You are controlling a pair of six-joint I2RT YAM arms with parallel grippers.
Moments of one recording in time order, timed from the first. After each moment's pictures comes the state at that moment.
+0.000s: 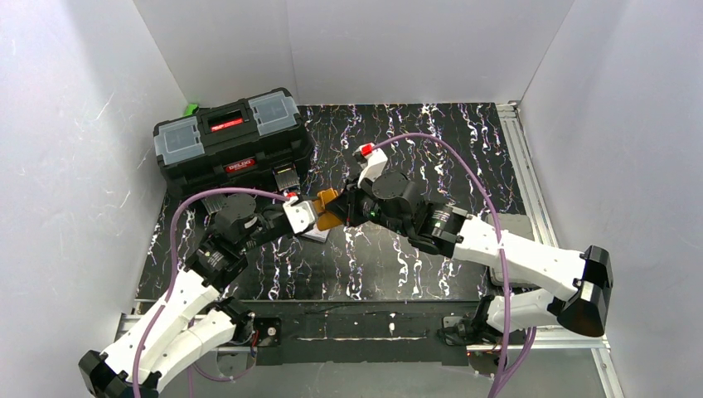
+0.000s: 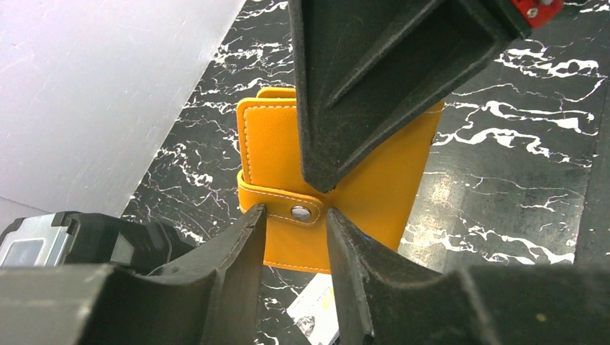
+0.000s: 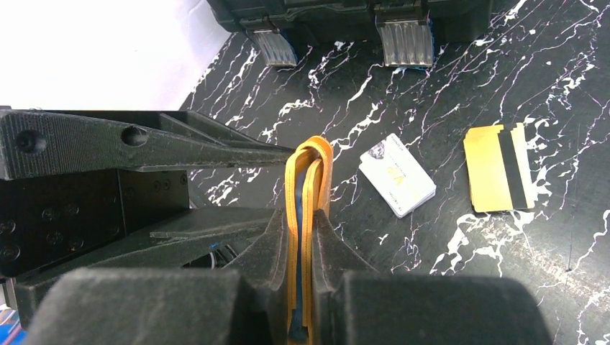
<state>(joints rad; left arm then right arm) -0.61 0.71 0.71 -0.18 0.41 0.55 1.12 1.28 1.16 -0.19 0.18 0.57</state>
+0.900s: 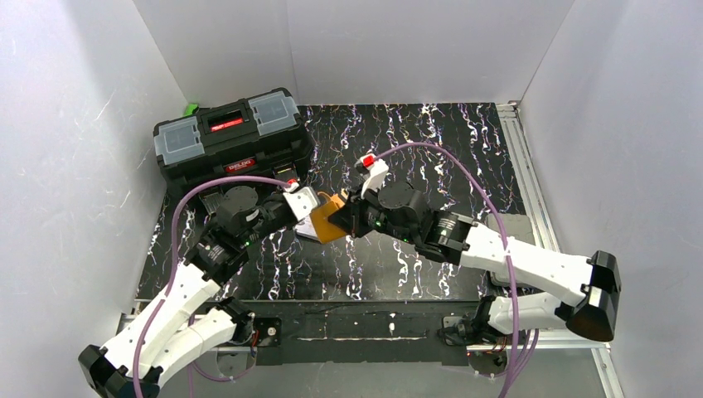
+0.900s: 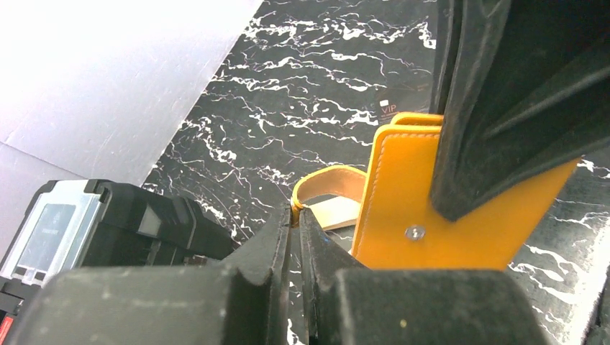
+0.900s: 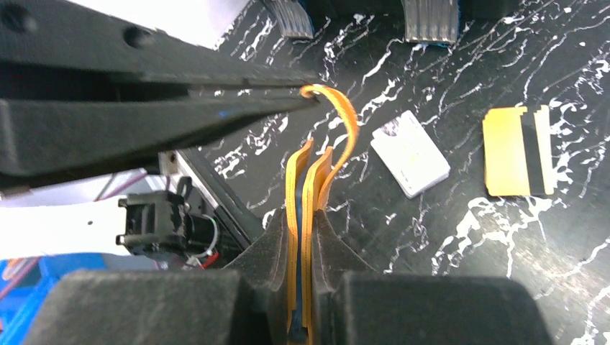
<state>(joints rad) -0.61 0.77 0.78 -0.20 0.28 0.52 1.14 1.24 1.10 -0.16 0.12 0.56</state>
